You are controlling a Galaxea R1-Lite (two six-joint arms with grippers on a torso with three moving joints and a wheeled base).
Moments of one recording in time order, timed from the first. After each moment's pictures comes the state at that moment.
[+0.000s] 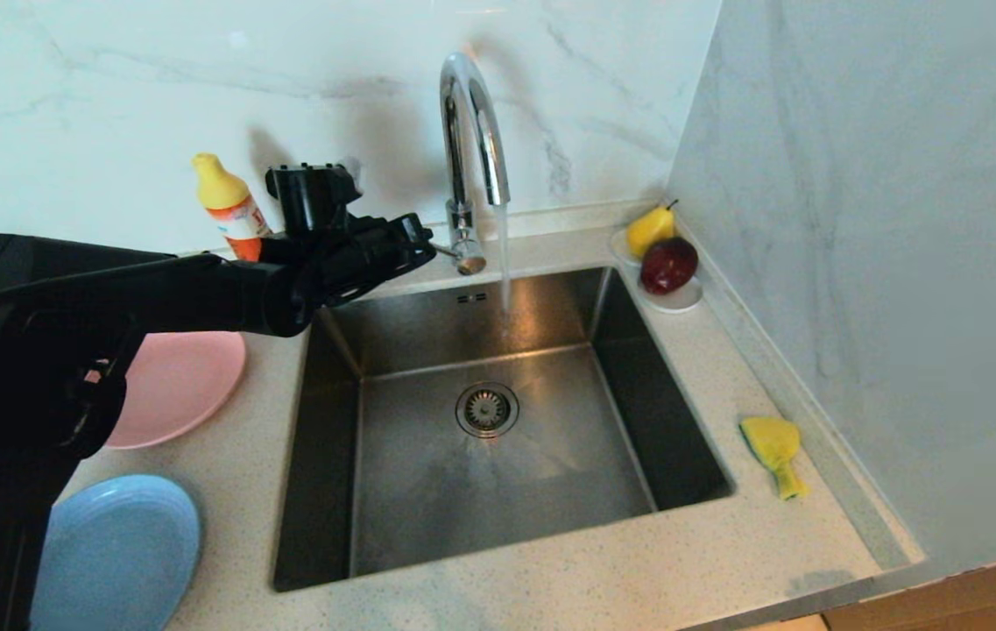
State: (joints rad) left arm -0.25 2.26 -1.78 -0.42 -0.15 -0.38; right arm 0.00 0.00 0.00 0.00 0.01 0.00
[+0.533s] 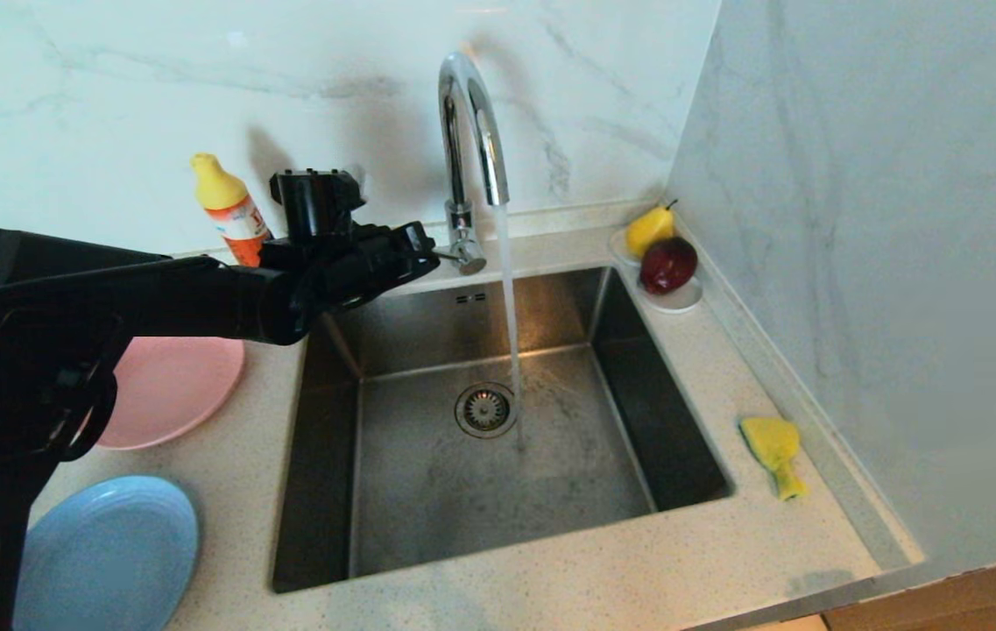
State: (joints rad) left arm -0.27 2.21 -1.71 -0.42 -0.11 -0.38; right arm 0.00 0.00 0.00 0.00 0.01 0.00
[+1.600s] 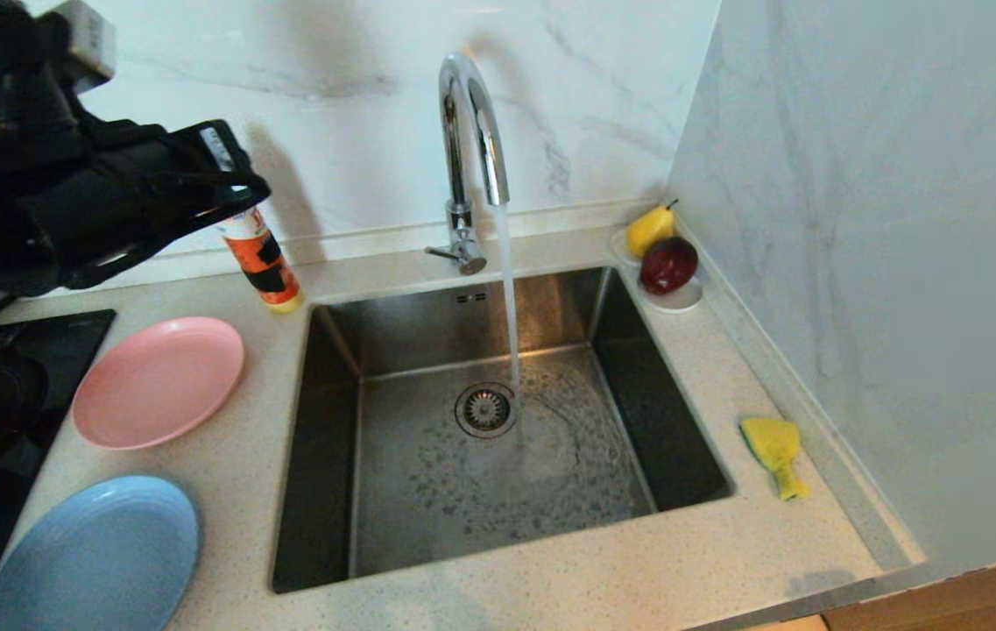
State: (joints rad) left arm -0.24 1.54 -1.22 -0.40 0.25 -0.20; right arm 0.00 0.00 0.00 0.00 0.01 0.00
